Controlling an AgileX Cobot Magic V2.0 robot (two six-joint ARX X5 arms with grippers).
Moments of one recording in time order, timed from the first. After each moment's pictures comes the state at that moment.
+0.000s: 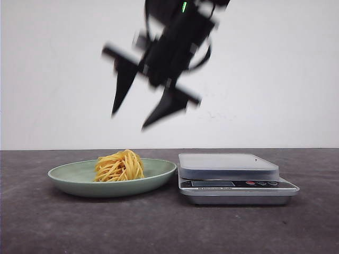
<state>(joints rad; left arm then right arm) -0.26 0.01 0.96 -1.30 -0.02 -0.29 0.69 1.83 1.49 -0.46 -0.23 0.46</state>
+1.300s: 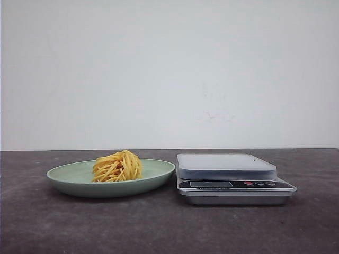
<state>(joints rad) -0.26 0.01 0.93 -1.27 -0.03 -0.28 1.01 0.44 0.88 -0.90 0.50 0.38</state>
